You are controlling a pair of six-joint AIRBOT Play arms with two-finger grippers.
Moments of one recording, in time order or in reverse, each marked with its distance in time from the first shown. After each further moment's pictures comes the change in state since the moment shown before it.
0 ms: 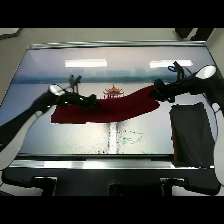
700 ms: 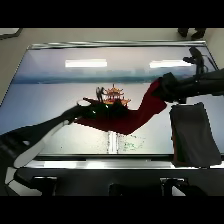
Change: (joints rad) left arm -0.192 -0.092 -0.017 -0.600 0.202 0.225; right arm 0.072 0.257 0.000 0.008 0.080 0.155
